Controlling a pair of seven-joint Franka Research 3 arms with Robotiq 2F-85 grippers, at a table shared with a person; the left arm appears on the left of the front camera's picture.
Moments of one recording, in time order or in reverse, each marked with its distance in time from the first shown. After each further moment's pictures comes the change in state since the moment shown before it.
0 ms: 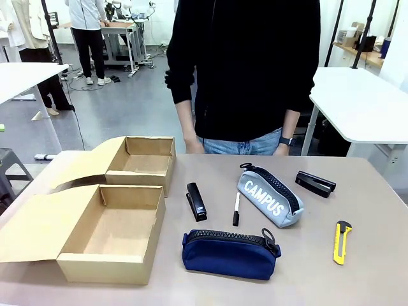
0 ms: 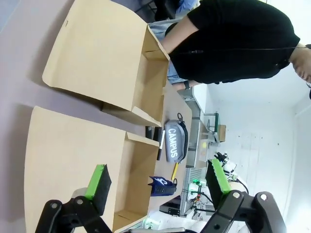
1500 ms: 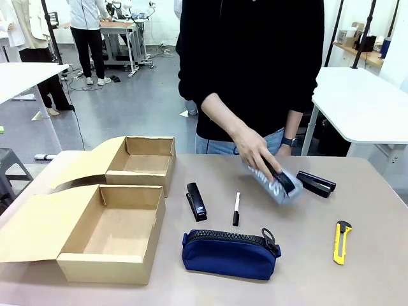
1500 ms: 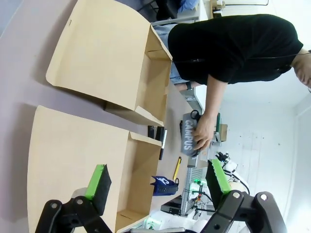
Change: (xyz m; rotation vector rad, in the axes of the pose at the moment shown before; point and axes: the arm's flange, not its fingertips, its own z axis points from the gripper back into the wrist) left arm 0.001 0.004 0.000 0.007 0.003 0.000; right arm -0.034 -0.012 0.004 -0.061 0.266 0.320
